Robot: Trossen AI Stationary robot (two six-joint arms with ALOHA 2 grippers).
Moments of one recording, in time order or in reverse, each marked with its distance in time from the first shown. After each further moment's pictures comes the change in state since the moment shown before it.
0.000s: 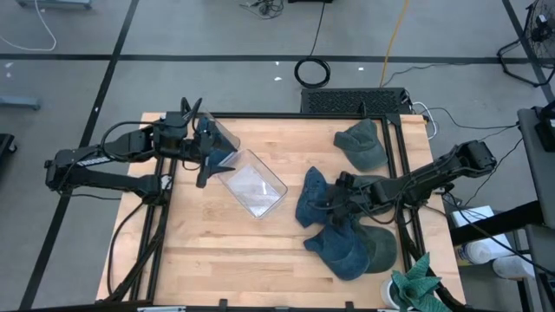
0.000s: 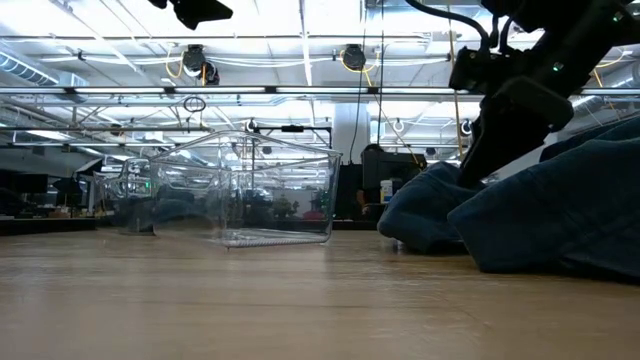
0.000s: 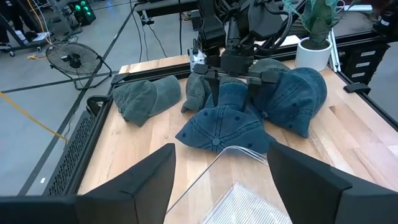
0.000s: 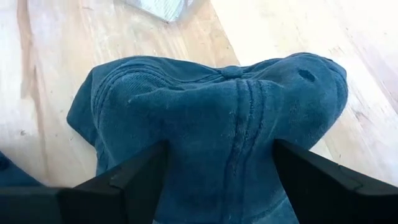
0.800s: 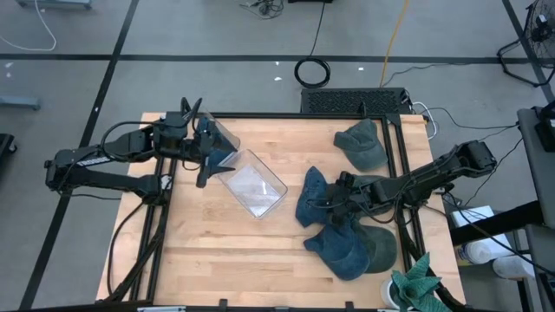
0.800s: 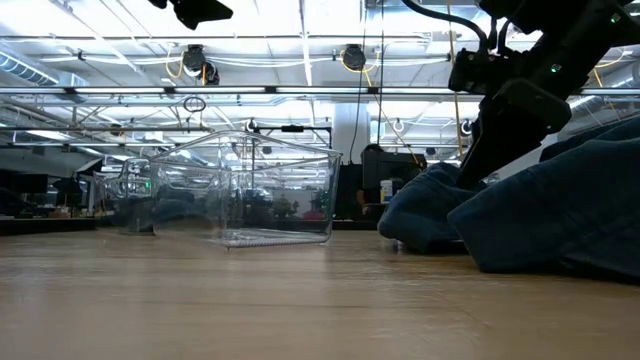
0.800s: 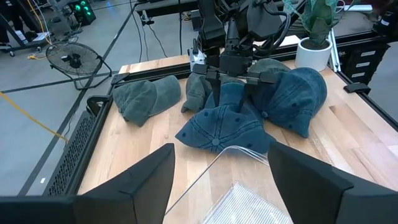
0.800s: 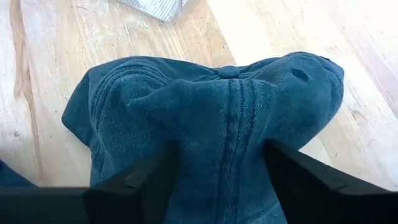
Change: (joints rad) left arm 0.000 0.000 0.000 0.000 0.000 0.000; right arm -0.007 0.000 0.000 -0.004 -0.001 -0.005
